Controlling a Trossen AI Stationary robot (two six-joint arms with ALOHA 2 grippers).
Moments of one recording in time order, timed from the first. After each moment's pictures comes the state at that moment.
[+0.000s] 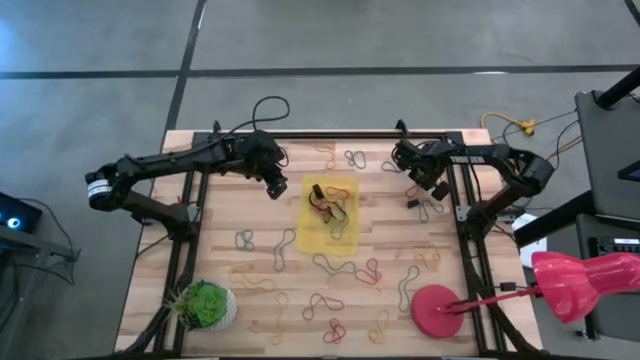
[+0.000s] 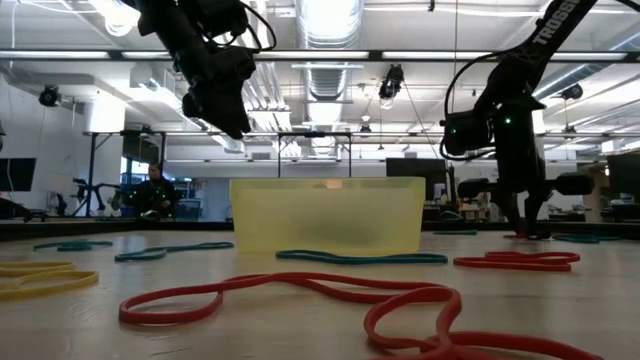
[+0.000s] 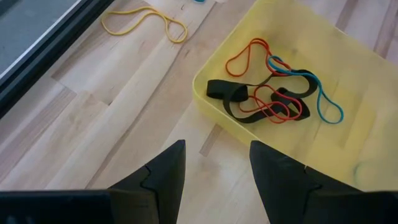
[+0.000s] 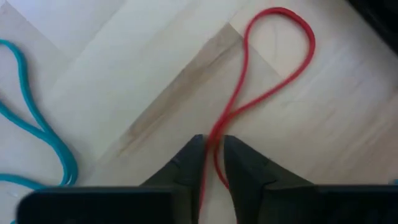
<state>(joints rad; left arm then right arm) 0.39 1.28 1.04 -0.64 0.00 -0.19 -0.74 1.58 0.70 -0.72 0.25 1.68</state>
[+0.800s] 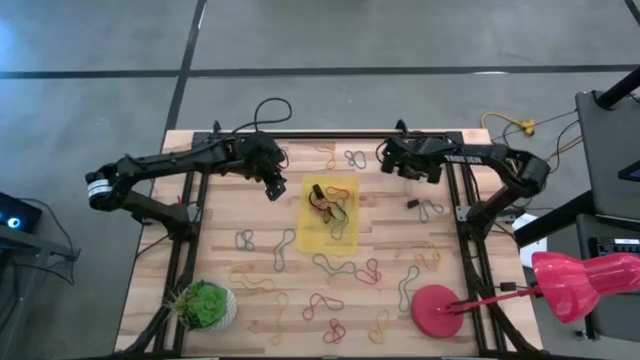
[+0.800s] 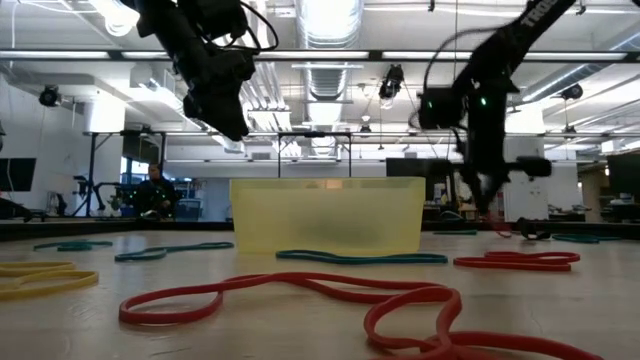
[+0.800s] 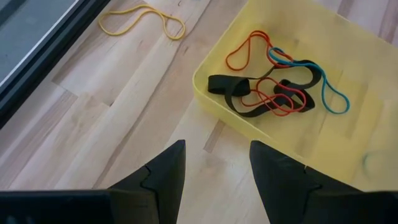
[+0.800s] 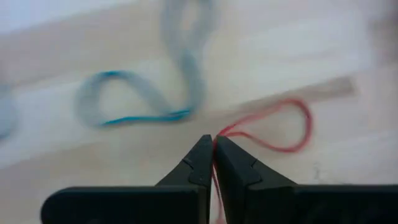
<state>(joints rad) 0.39 1.28 1.03 -0.64 0.00 -0.14 -0.60 1.55 0.87 -0.71 0.29 1.21</state>
